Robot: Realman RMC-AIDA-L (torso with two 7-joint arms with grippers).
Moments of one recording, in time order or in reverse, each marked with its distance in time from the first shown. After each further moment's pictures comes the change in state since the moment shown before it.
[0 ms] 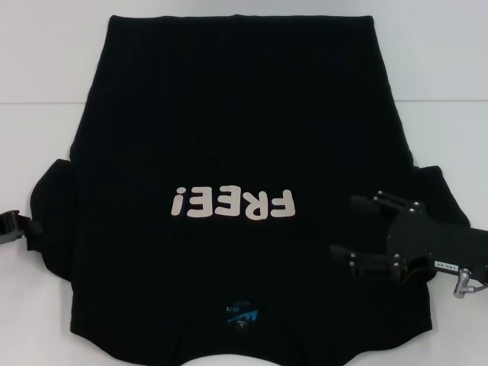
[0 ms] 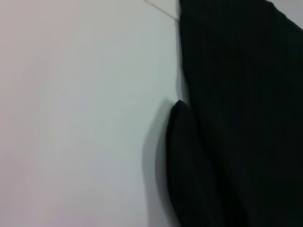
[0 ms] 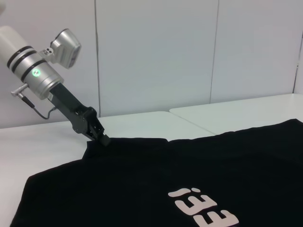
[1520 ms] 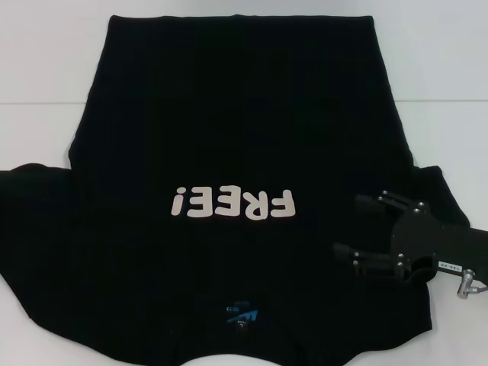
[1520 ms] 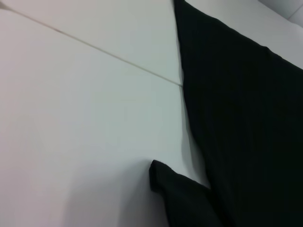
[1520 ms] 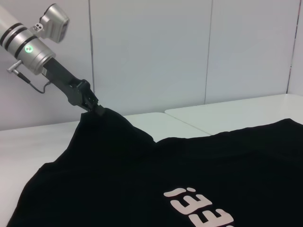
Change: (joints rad) left arm 0.029 0.024 -0.021 0.201 0.000 0.095 -0.047; right arm -0.009 0.000 0.014 0.000 0.001 -0.002 0.000
